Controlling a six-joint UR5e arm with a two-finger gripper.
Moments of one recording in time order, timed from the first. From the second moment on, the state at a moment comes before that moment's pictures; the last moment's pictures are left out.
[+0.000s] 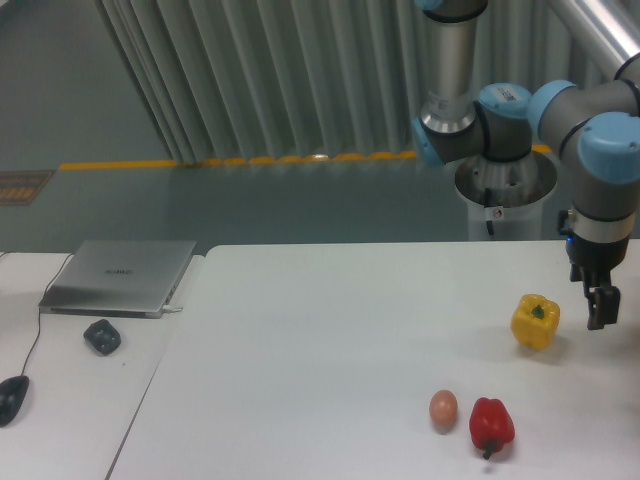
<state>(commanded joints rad) 2.46 -1.84 -1.55 -1.41 1.67 1.93</state>
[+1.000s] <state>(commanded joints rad) 2.36 -1.92 -1.57 -1.40 1.79 2.01</state>
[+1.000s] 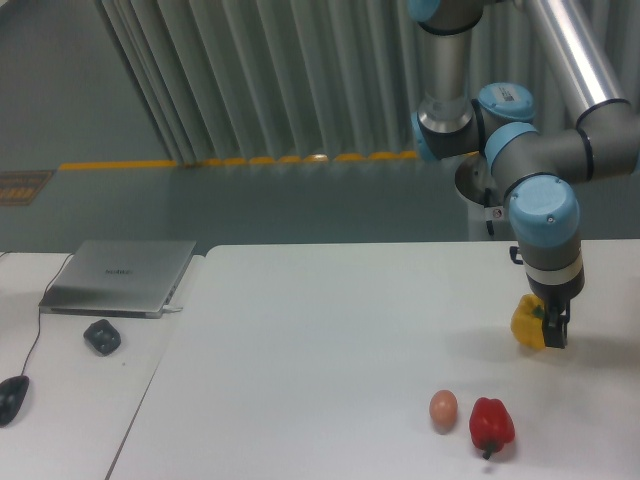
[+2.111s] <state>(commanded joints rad) 2.32 -1.91 -1.62 -1.35 1.81 1.99</state>
